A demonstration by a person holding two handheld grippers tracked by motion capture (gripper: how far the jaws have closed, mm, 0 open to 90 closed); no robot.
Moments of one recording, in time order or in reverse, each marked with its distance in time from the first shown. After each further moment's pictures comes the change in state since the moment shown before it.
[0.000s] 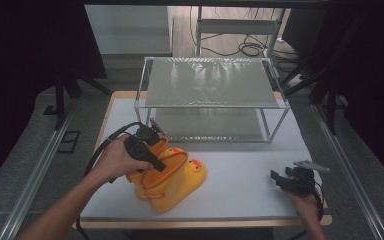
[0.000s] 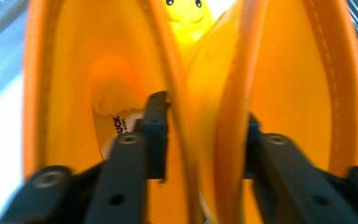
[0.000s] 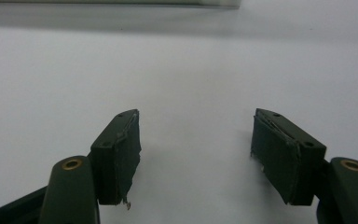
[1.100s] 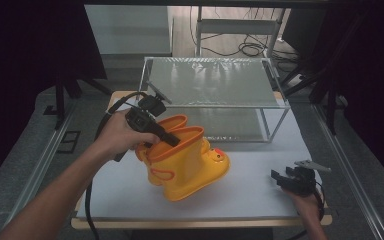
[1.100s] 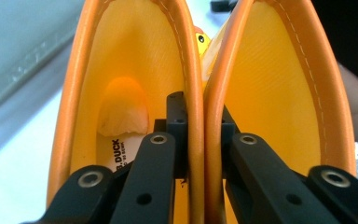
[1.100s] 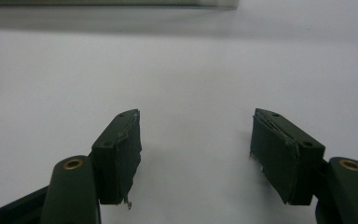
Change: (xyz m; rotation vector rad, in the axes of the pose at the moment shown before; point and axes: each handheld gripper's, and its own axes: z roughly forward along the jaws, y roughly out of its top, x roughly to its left) left arm -0.023 0.047 -0.077 -0.182 -0.168 0.057; right arm -0.003 0.000 -0.001 0.000 0.009 0.010
